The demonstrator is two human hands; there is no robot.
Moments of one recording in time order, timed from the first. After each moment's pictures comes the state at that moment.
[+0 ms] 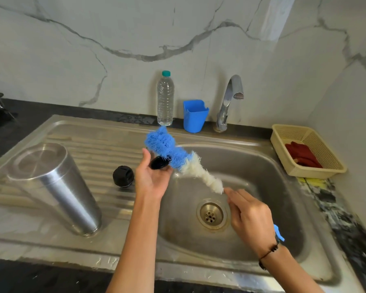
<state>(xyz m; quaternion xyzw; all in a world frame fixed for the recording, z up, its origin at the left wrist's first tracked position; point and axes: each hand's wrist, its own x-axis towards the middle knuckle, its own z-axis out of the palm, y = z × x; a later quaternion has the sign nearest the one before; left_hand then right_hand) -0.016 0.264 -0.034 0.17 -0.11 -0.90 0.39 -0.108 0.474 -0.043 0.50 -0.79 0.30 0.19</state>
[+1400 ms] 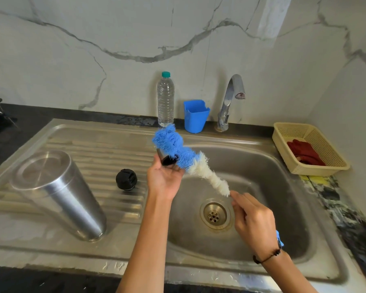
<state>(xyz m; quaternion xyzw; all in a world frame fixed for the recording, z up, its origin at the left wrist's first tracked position) -0.031 0.267 -0.033 0.21 -0.09 -0.91 0.34 -0.105 0.471 -0.058 0.45 -0.80 0.35 0.19</state>
